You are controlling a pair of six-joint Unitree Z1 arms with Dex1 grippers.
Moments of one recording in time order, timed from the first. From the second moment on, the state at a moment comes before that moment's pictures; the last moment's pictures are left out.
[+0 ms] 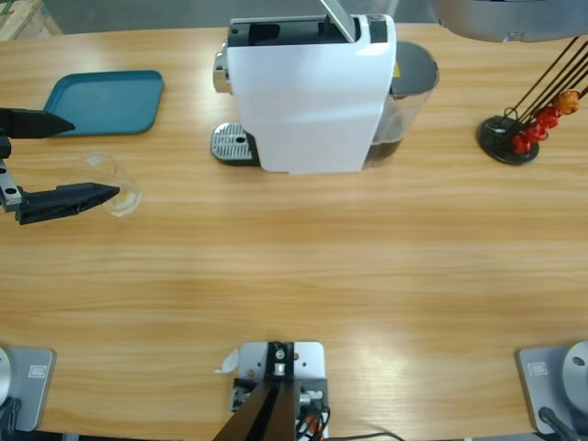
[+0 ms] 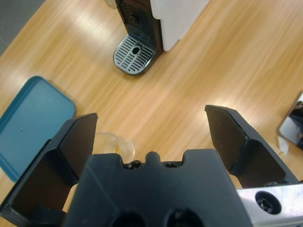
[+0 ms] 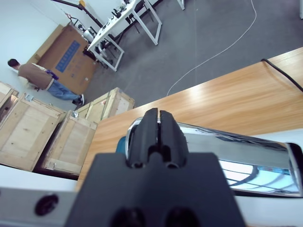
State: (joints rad) arm 0 -0.81 1.14 -0.82 0.41 0.07 0.16; arm 1 1.04 1.77 -1.35 -0.07 -0.62 0.88
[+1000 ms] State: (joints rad) arm 0 -0.81 1.14 -0.80 0.39 0.07 0.16; arm 1 1.05 1.90 -1.37 -0.07 -0.53 0.87
